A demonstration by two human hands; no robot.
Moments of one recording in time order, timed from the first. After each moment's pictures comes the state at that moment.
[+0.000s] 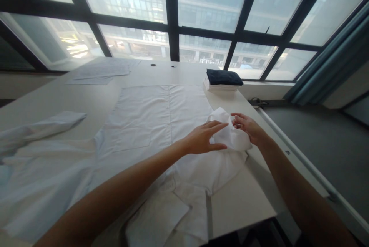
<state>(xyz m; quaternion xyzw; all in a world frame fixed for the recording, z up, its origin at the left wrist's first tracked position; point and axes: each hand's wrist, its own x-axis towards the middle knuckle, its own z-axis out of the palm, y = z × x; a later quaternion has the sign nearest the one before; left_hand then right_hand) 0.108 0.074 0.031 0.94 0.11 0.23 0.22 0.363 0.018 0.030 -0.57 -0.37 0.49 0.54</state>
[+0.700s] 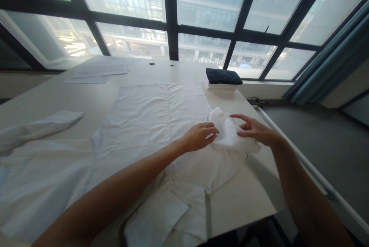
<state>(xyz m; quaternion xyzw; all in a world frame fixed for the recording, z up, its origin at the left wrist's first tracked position) 0.110 0.086 0.013 0.94 0.11 0.24 0.20 0.384 -0.017 0.058 -0.56 -0.52 0.54 0.35</state>
